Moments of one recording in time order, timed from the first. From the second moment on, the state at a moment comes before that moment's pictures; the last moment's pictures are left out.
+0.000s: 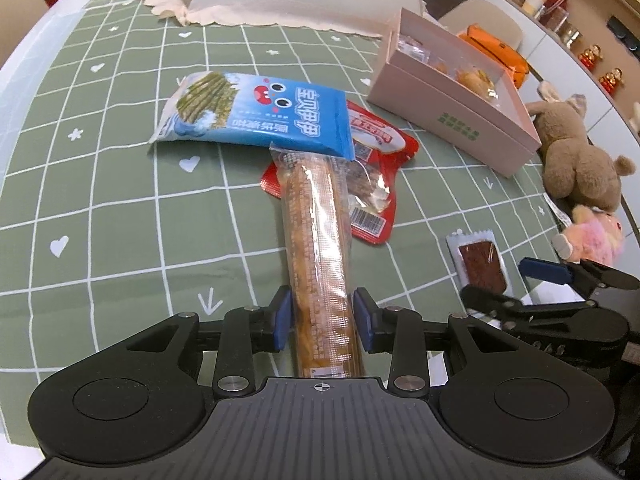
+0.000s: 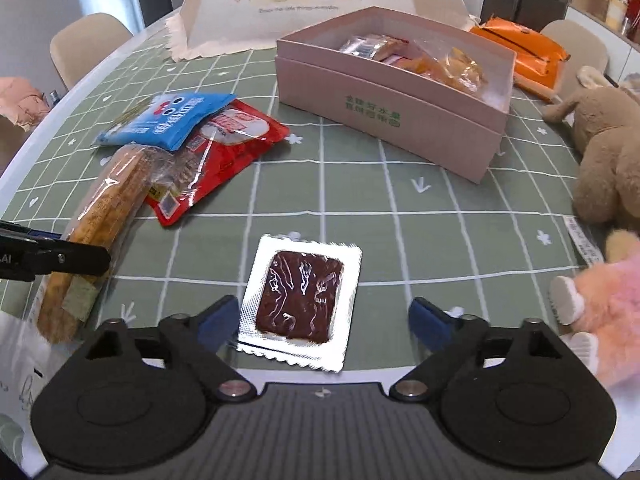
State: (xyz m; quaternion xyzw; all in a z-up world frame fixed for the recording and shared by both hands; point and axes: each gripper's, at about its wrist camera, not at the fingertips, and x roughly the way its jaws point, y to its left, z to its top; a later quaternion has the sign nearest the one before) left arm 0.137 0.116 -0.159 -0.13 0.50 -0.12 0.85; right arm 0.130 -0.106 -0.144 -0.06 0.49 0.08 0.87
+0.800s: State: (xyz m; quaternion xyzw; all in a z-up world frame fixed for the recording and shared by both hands) left arm 0.166 0.094 -0.155 -0.10 0.53 -0.11 0.84; right arm 0.119 -0.081 -0.122 -0.09 0.49 0.14 0.86
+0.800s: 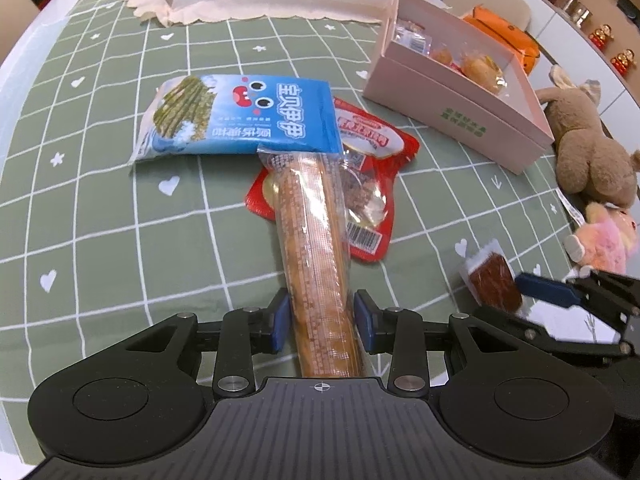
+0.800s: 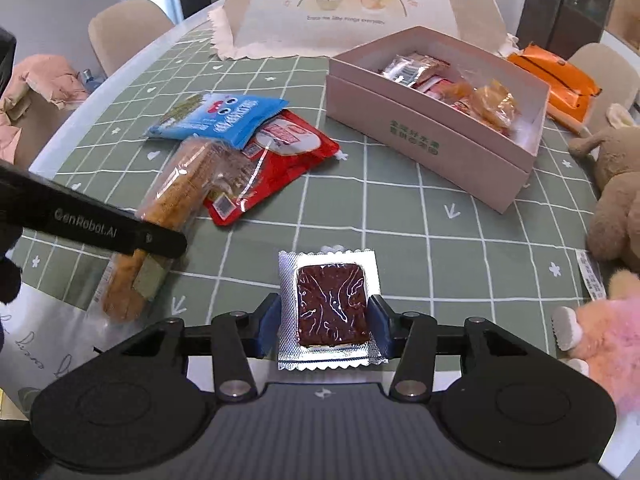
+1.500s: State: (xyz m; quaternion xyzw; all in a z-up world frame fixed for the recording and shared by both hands) left arm 0.180 0.088 0.018 -0.17 0.31 -0.26 0.90; right arm 0.119 -0.160 -0.045 -0.03 0.42 0.07 0.91
